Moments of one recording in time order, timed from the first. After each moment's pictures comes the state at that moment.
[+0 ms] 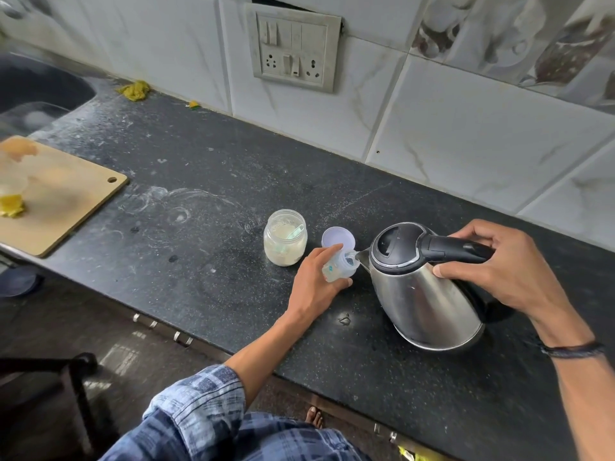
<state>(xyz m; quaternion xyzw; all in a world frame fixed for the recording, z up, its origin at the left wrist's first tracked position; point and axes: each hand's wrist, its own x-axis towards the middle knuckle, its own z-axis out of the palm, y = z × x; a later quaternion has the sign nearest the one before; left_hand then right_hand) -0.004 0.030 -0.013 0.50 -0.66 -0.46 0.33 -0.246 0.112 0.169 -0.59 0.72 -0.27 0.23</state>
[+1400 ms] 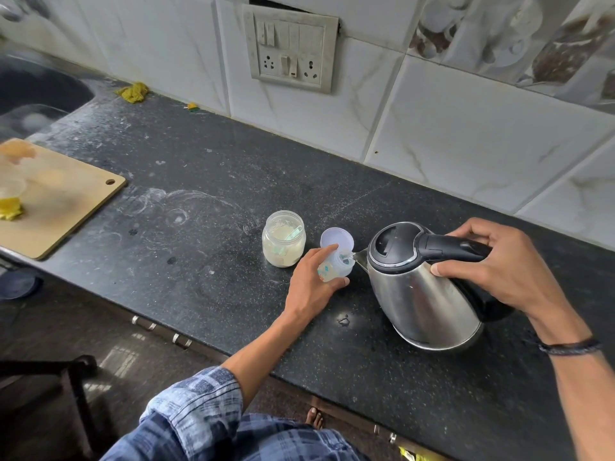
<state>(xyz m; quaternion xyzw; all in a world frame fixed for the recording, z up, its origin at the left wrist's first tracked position) -0.001 0.030 -0.011 0.51 -0.64 -0.46 0.34 -0.243 0.111 0.173 -0.58 0.74 -0.27 0.23</state>
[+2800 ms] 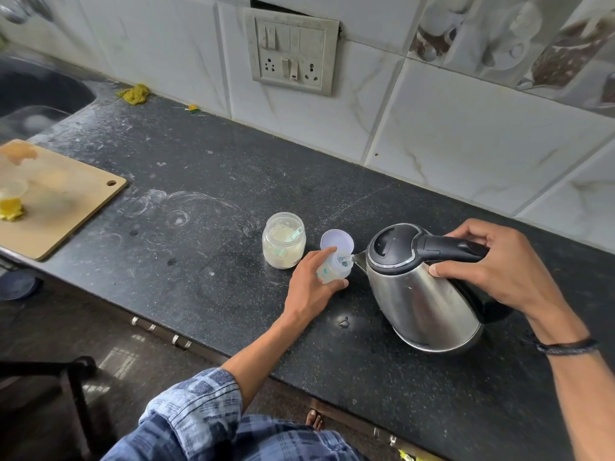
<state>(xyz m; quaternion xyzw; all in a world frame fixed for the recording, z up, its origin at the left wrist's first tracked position) -0.001 0.029 -0.013 0.51 -0.64 -0.46 0.34 -0.243 0.108 0.173 -0.58 0.73 -0.26 0.23</state>
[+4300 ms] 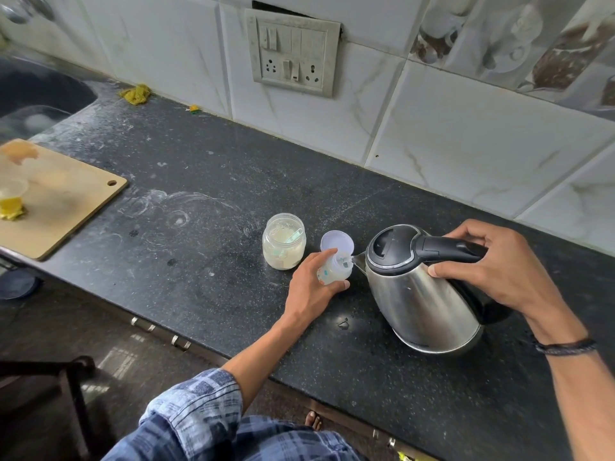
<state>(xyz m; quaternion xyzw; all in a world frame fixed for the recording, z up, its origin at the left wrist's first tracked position) -0.002 0.028 -0.015 0.51 -0.64 -0.47 0.34 -0.249 0.102 0.168 -0.59 0.73 -0.25 0.21</state>
